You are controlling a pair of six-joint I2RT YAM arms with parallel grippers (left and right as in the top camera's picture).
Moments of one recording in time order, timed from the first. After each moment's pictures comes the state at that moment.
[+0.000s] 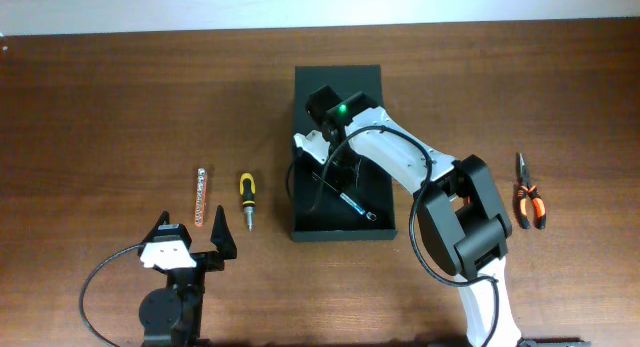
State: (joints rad) left arm 0.00 0.01 0.01 -0.08 -0.03 -0.16; right arm 0.56 2.24 1.76 -1.10 -0.22 -0.30
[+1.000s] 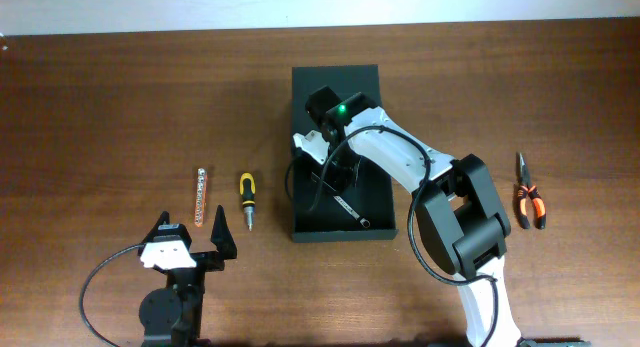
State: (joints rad) left arm 0.00 0.01 0.01 -0.08 -0.03 -0.16; right arm 0.56 2.25 1.76 -1.10 -0.23 -0.29
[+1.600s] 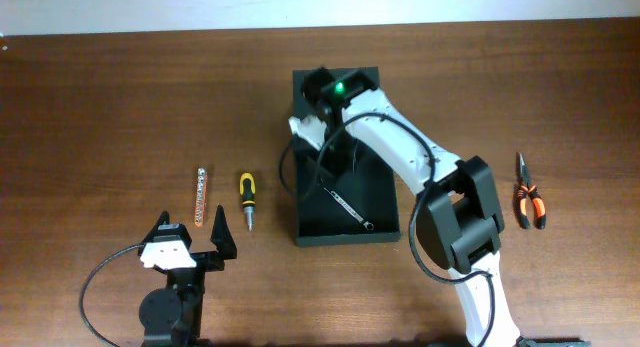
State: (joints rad) left arm 0.00 0.01 0.01 -0.08 -0.03 -0.16; right arm 0.55 2.28 2.04 -1.34 -0.23 -0.29
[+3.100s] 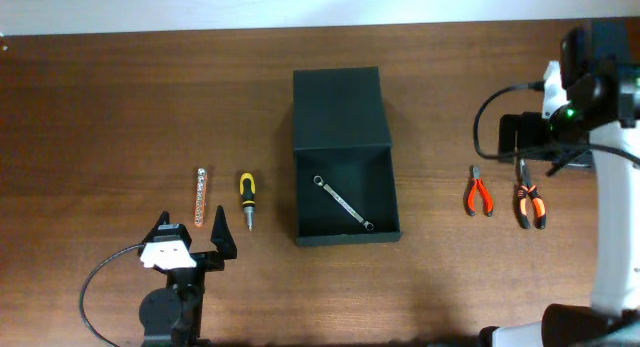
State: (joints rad) left arm 0.00 0.01 0.01 -0.08 -0.03 -0.16; right arm -0.11 1.61 1.82 -1.59 0.08 0.05
